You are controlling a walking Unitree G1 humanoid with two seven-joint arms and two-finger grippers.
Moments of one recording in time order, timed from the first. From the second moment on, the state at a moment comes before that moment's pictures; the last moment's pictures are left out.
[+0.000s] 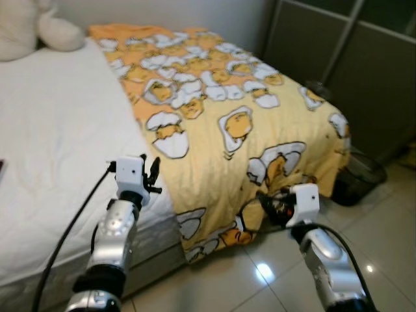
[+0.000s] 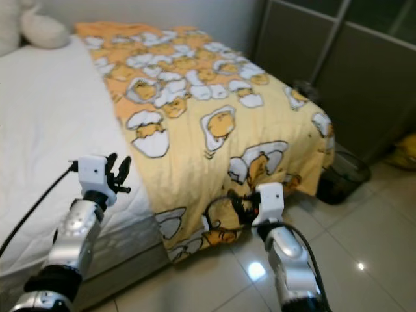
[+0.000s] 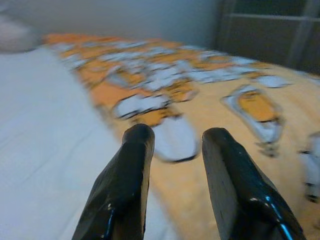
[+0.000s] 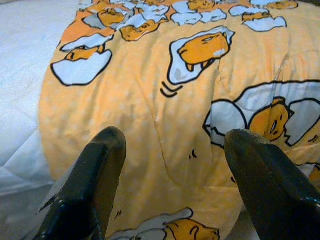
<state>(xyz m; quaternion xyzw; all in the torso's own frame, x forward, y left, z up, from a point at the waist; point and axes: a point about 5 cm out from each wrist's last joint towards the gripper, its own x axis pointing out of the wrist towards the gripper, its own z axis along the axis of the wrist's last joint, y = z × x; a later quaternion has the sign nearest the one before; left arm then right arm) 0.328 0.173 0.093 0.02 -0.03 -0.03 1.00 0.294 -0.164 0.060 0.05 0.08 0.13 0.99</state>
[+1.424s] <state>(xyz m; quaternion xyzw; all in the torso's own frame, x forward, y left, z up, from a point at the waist) 0.323 0.149 0.056 0.04 0.09 -0.02 1.00 0.295 -0.153 0.048 0.08 0.06 0.09 0.99</state>
